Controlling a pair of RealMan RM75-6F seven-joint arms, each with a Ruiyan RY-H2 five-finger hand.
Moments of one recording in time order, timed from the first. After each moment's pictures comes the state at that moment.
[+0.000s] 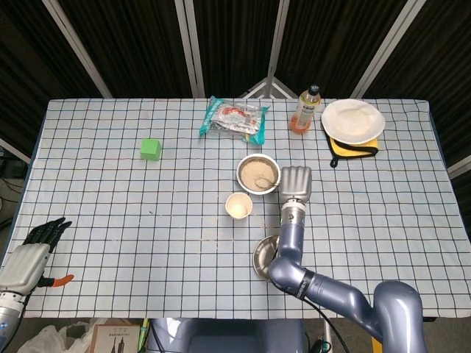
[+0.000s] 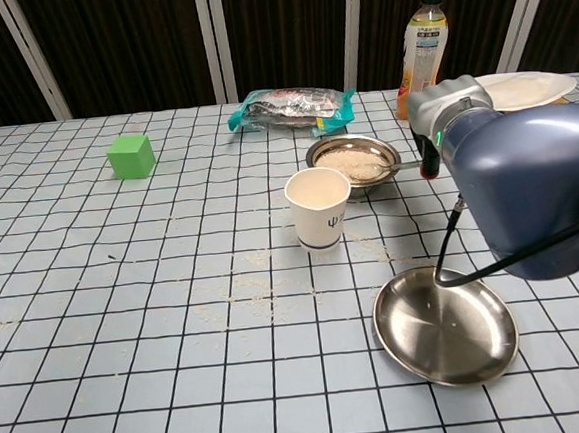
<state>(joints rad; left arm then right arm) -0.16 -1.02 0.04 -1.79 1.42 1.25 0.06 0.93 -1.97 0.62 -1.15 -0.49 1.23 -1.35</state>
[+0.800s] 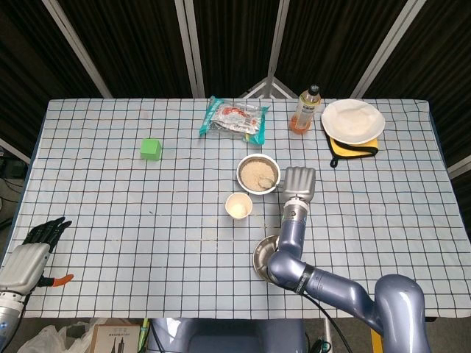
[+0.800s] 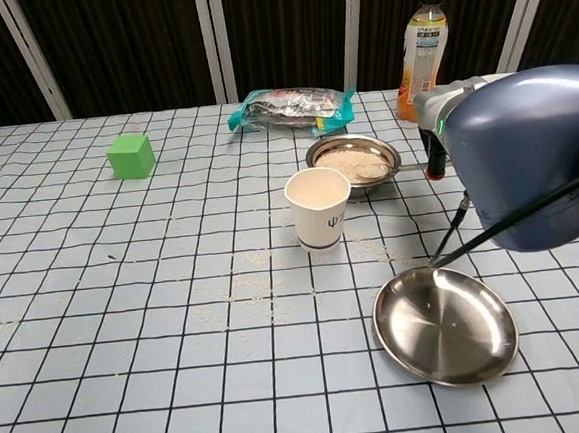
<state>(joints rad) -0.16 -1.03 0.04 -1.79 1.42 1.25 0.06 0.98 -1.93 0.61 -1.17 -0.34 1.27 -1.35</state>
